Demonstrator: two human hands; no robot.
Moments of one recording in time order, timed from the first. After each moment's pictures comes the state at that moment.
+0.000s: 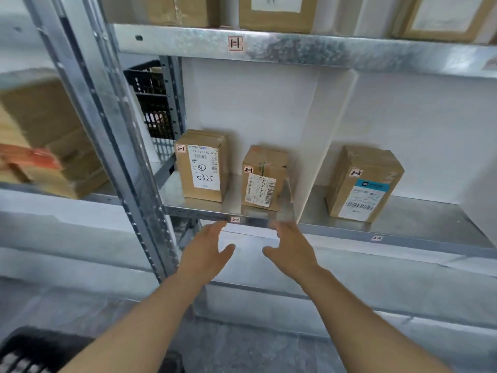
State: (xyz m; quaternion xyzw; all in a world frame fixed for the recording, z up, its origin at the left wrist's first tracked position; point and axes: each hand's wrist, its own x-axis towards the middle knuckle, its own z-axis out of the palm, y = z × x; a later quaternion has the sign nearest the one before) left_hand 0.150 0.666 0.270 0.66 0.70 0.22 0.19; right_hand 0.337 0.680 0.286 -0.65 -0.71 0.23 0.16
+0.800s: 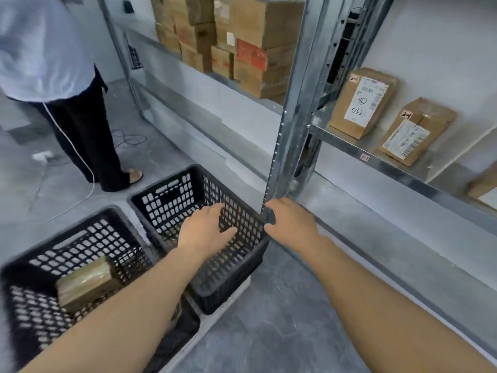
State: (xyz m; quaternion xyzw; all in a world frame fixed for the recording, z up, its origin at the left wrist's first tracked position) left_hand 0.070 0.312 0.227 0.43 0.88 0.15 0.11; right_hand 0.208 0.449 0.264 -0.34 -0.93 0.15 -0.05
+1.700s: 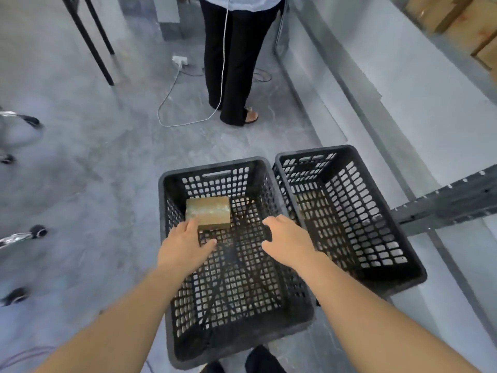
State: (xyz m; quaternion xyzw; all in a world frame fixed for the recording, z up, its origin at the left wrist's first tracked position) left_hand -0.122 -0.014 0.111 0.07 0.96 0.16 0.23; right_hand -0.075 0.200 0.143 -0.11 -0.95 0.15 -0.25
